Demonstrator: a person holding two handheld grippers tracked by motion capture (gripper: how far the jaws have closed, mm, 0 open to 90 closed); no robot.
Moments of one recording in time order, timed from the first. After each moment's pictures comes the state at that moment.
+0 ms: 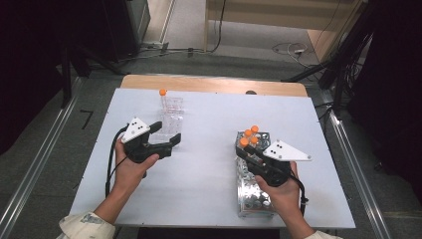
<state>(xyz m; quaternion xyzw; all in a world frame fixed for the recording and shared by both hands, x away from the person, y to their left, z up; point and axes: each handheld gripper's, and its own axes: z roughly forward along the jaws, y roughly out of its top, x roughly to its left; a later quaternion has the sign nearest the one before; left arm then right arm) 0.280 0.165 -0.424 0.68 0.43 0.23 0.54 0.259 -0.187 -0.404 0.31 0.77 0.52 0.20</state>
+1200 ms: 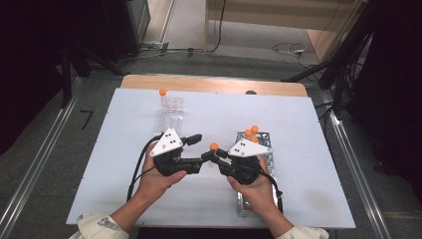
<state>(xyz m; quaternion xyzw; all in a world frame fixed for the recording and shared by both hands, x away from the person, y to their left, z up) 0.256 0.092 -0.412 0.73 0.30 0.15 0.59 0.266 -0.126 -0.418 0.28 0.82 0.48 0.15</state>
